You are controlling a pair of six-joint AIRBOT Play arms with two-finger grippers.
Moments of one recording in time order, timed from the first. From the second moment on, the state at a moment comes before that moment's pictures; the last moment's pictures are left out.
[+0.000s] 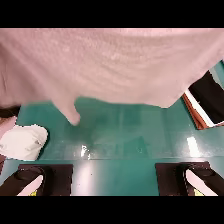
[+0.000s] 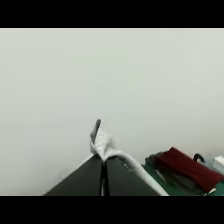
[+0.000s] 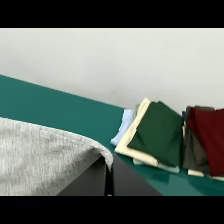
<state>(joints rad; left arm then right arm) -0.18 -0.89 2.04 1.30 -0.91 -1.51 -0.06 -0.91 2.04 -1.29 1.32 1.40</state>
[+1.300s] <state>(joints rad) 0.03 -1.43 1.47 1.31 -1.35 -1.51 -0.06 -1.42 1.57 -1.17 1.39 1.37</state>
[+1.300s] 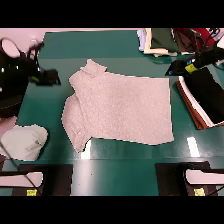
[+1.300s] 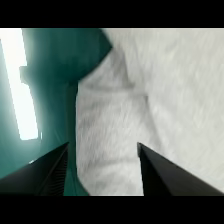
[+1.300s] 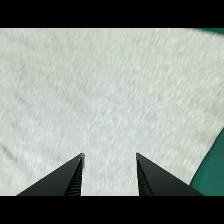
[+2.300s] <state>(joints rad) 0.04 -1.19 0.80 1.10 -1.00 -1.47 -0.15 -1.07 1.10 -1.13 1.36 1.35</state>
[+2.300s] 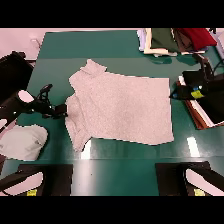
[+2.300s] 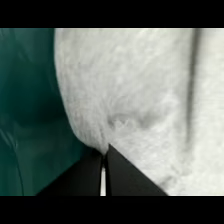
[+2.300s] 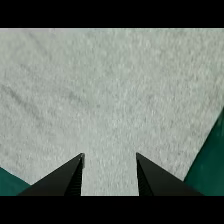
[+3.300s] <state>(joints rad) 0.04 -1.08 0.84 1.07 -1.03 -1.44 -0.20 -0.88 0.38 -1.00 1.19 1.44</state>
